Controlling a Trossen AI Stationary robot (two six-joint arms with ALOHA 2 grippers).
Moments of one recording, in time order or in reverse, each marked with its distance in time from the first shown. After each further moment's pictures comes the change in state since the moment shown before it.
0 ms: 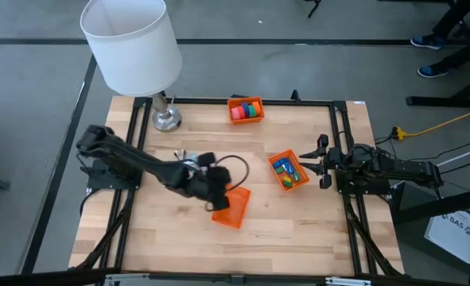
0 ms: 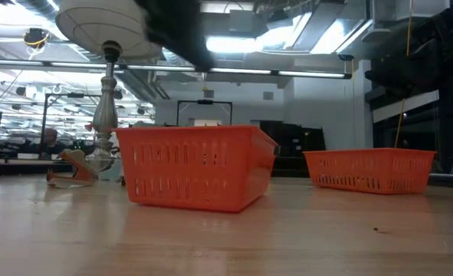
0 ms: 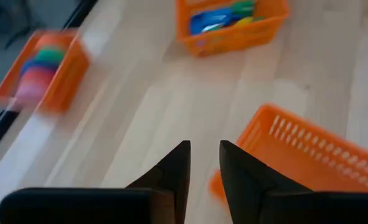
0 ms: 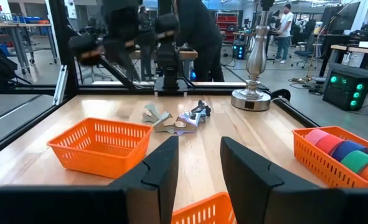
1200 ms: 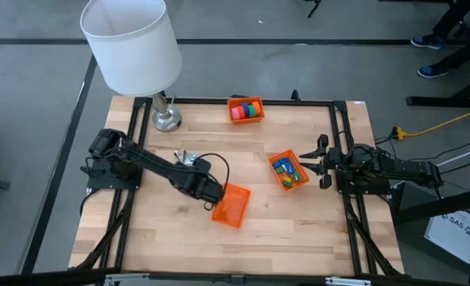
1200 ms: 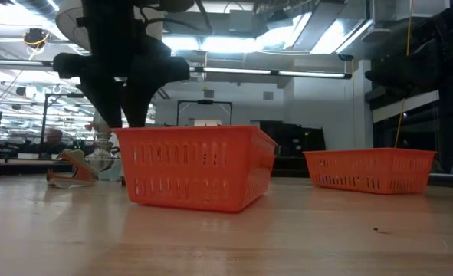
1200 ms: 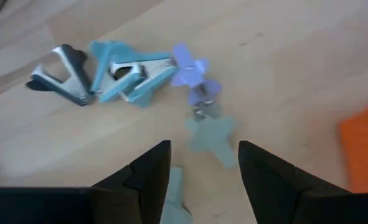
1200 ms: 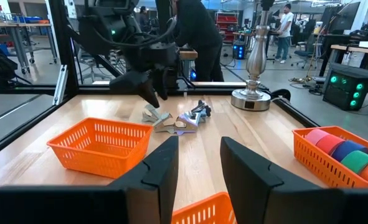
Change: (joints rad) left arm 0.042 0.136 0.000 -0.511 0.192 -0.993; right arm 0.000 0.000 0.000 0.000 0.000 0.000
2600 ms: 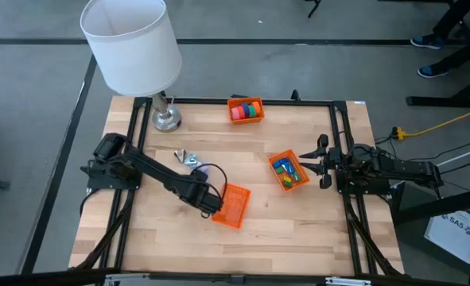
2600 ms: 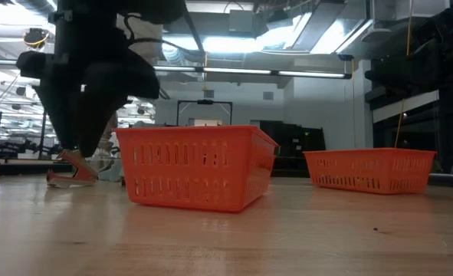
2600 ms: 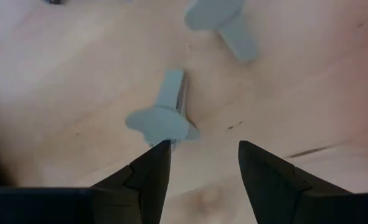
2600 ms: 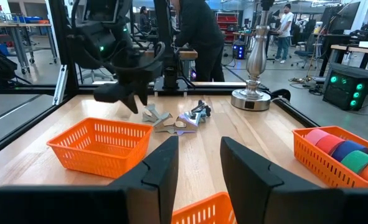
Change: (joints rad) left arm -0.060 0.064 0.000 -0.055 0.265 -0.019; right arm 0.000 0.000 0.000 0.000 0.000 0.000
